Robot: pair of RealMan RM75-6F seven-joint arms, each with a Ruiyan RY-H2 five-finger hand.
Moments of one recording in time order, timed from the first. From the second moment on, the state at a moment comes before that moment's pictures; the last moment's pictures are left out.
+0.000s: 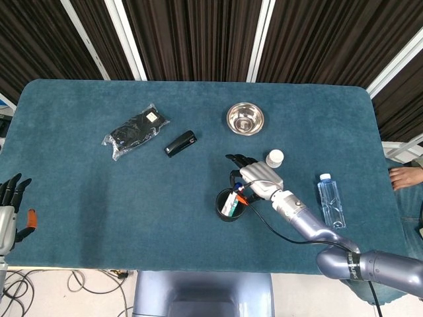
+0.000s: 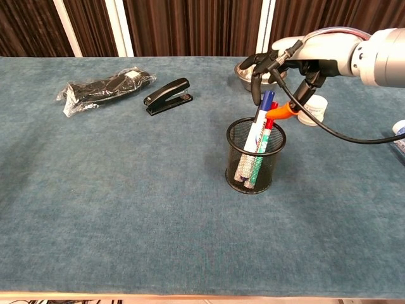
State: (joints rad) left arm -0.09 -1.13 -0.08 -1.70 1.38 1.47 0.09; right arm 0.87 -1.28 0.21 -1.65 -1.14 0.74 -0.04
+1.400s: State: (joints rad) left arm -0.09 -1.13 -0.08 -1.71 1.37 1.46 0.10; right arm 0.87 -1.26 0.20 -1.66 -1.13 0.74 -0.04
